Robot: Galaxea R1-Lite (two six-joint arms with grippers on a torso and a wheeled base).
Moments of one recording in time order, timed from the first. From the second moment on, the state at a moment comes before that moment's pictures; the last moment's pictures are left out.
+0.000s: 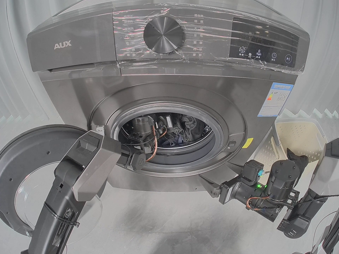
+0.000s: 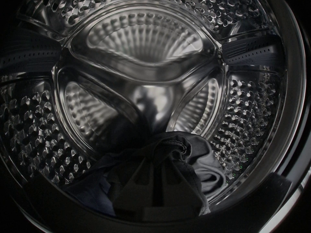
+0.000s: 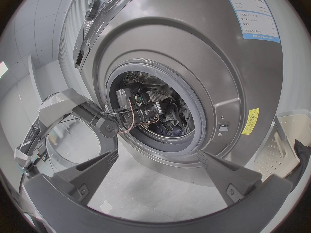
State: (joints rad) left arm -0.47 2.68 -1.87 -0.93 0.14 -0.18; right arm 0.71 1.98 -0.31 -1.54 -0.13 0.17
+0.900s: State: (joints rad) left arm -0.50 2.70 -1.83 -0.93 0.14 -0.19; right arm 0.71 1.98 -0.31 -1.54 -0.13 0.17
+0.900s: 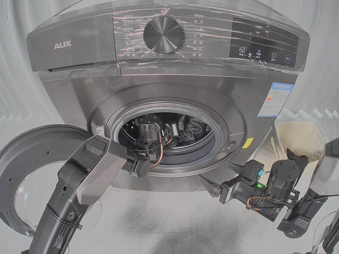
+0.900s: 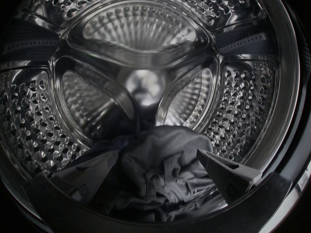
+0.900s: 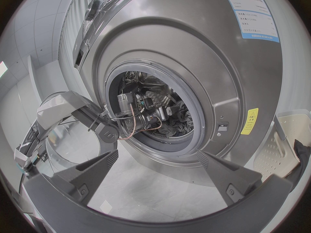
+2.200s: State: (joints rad) left arm -0.74 2.15 -0.70 -1.24 0.11 -0.13; right arm 0.71 1.94 -0.28 -1.54 -0.12 0.16
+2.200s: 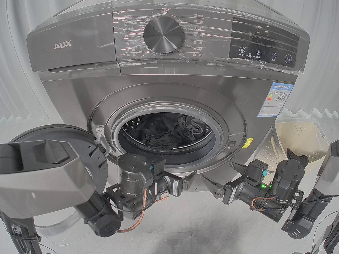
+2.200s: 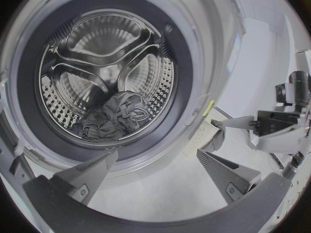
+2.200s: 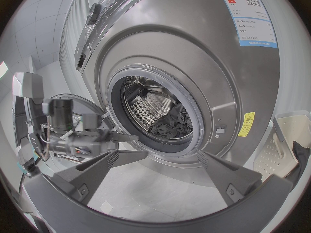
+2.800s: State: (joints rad) left arm -0.86 1.73 -0.20 -1.39 0.18 -0.15; right arm 0.70 1.81 -0.16 -1.54 -0.13 0.16
